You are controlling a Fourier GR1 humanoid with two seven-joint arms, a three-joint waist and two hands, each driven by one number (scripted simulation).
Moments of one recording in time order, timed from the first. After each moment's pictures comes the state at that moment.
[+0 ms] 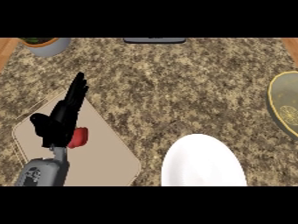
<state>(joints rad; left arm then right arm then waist) -0.17 0.08 -0.06 -1.55 -0.03 0.10 0.11 0.60 -0.87 -0.68 -2.21 -0.55 0.38 -0.34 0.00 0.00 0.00</state>
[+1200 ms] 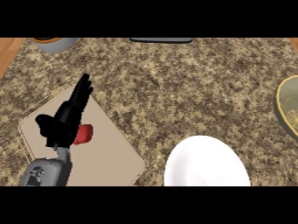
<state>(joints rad) -0.17 0.07 -0.07 -1.53 -0.03 0.06 0.09 -0.19 -0.89 -0.16 -1.29 0.17 0.07 -0.47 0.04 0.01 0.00</state>
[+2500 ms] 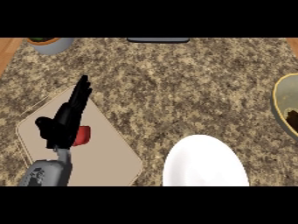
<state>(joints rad) -0.15 0.06 -0.06 -1.52 -0.05 0.06 0.07 -0.62 -0.88 -0.22 -0.43 0.13 0.41 -0.81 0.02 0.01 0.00</state>
